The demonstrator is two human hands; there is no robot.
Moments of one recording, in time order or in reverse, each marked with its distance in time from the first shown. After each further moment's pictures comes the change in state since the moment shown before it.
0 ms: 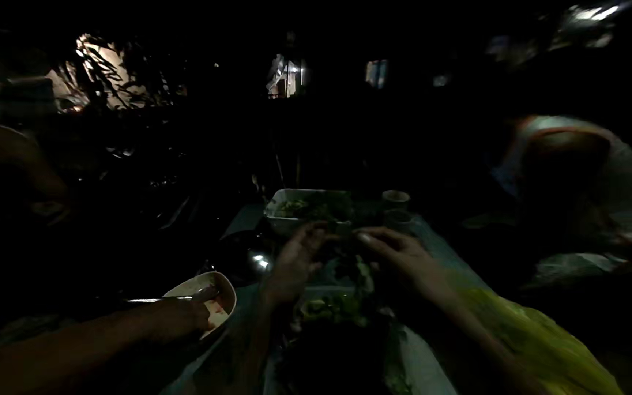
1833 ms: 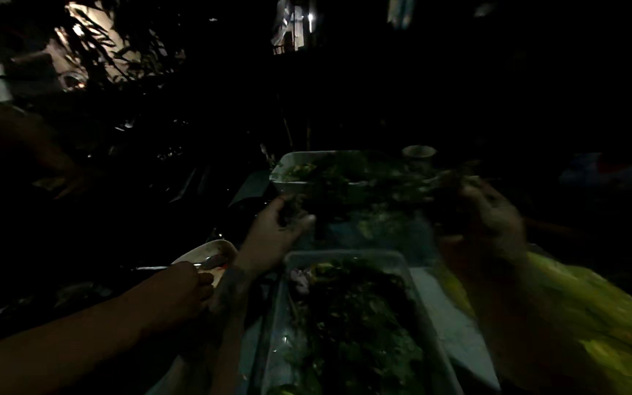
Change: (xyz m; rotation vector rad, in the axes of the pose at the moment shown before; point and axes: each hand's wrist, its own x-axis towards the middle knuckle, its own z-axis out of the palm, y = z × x) left_hand 0.028 -0.130 -0.138 0.509 -0.067 0.517; right_hand 0.017 0.048 -0.061 0.280 0.344 -0.241
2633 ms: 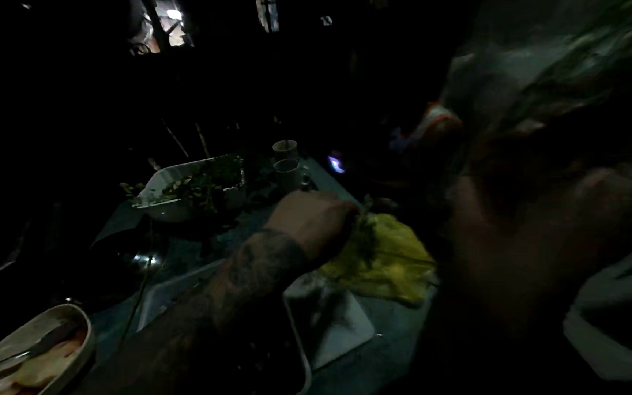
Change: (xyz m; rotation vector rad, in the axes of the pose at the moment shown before) left_hand 0.142 0.234 0.233 0.730 -0.682 0.368; right_hand -0.038 -0.162 -0.091 0.357 0.234 -0.694
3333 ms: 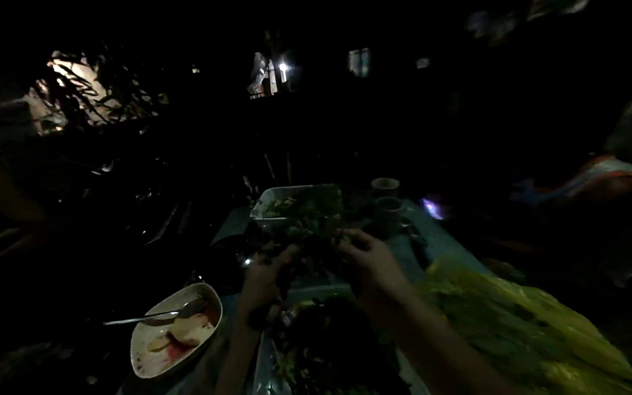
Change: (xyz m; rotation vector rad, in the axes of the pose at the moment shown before) left_hand -0.177 -0.133 0.064 -1.577 0.987 -0.551; right_hand -0.137 0.178 0.071 -0.468 -0.337 1.098
